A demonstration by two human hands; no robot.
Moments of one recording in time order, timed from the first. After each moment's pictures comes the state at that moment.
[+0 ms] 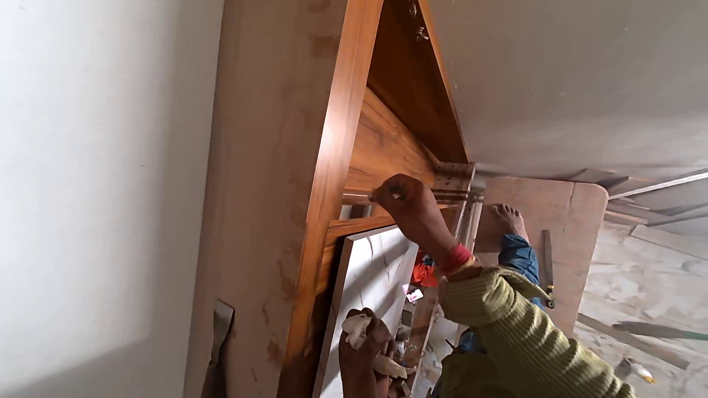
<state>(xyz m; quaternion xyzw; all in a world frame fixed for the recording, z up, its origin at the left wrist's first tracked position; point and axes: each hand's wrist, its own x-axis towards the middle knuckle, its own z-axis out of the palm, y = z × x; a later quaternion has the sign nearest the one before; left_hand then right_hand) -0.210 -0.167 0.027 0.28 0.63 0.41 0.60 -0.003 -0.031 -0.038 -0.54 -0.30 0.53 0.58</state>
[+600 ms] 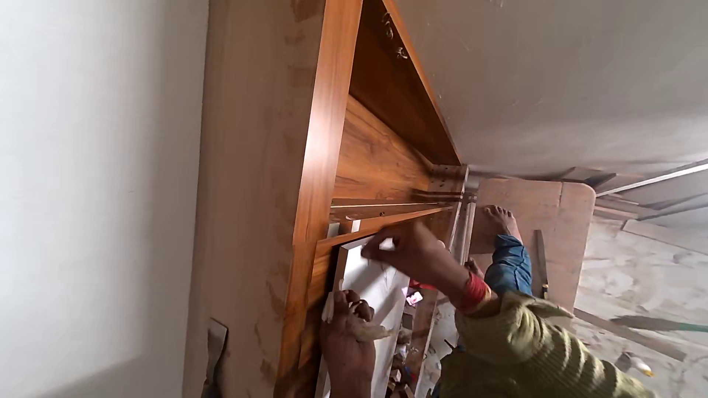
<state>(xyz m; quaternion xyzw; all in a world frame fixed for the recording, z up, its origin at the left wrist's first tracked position) -0.169 -0.111 0.025 0.25 0.63 0.49 0.55 0.014 -0.071 -0.019 -0.50 -0.43 0.57 0.50</state>
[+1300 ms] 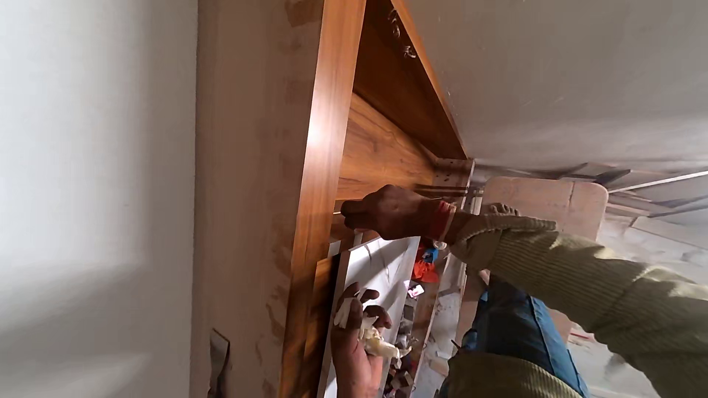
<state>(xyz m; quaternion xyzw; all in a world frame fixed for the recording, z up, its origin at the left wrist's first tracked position) -0.162 -0.104 0.021 0.27 0.61 0.44 0.60 0.030 0.052 -0.087 -0.28 -0.82 0.16 0.47</state>
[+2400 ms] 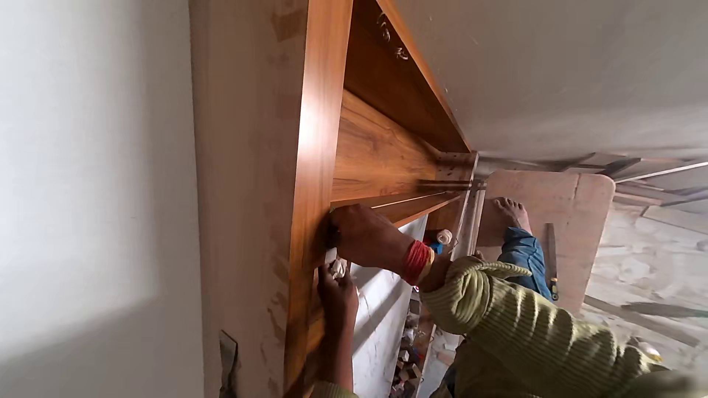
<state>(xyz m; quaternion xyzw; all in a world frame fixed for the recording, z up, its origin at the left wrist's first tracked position) -0.178 -0.027 -0.016 0.61 0.76 0.11 0.18 0.028 0.031 0.019 -0.47 -0.56 0.60 0.32</state>
